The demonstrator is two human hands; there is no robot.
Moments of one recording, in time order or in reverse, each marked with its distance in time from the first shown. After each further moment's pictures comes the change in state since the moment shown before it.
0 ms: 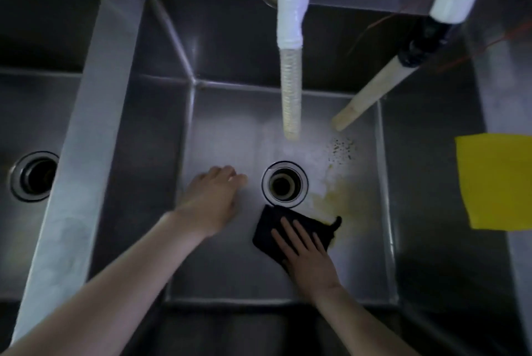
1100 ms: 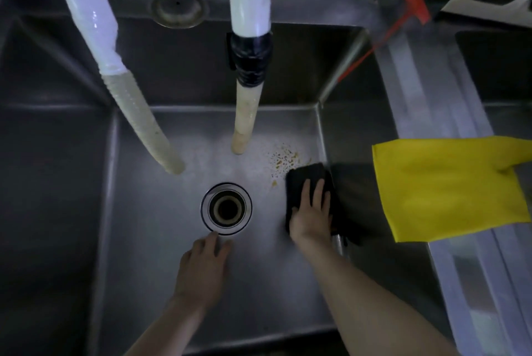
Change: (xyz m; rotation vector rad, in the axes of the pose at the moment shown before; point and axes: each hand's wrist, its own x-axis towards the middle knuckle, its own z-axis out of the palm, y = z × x) left_hand 0.028 0.099 0.119 -0.042 -0.091 -0.124; right_hand 0.057 0.121 -0.067 0.398 0.182 0.693
